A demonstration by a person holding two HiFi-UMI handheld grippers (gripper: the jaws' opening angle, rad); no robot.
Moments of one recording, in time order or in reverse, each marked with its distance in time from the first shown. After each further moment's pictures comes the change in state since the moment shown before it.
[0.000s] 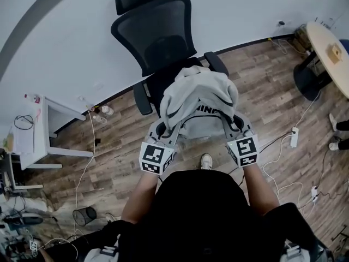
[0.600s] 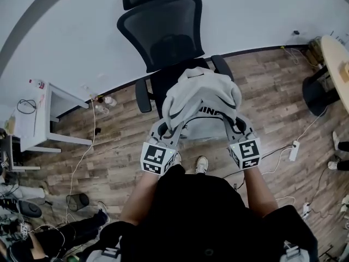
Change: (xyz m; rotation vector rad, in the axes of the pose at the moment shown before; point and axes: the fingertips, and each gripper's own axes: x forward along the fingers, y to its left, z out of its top) left arm 0.042 -0.006 0.007 -0.020 0.024 0.092; right arm 0.025 -0.047 -0.005 0.015 -0.011 0.110
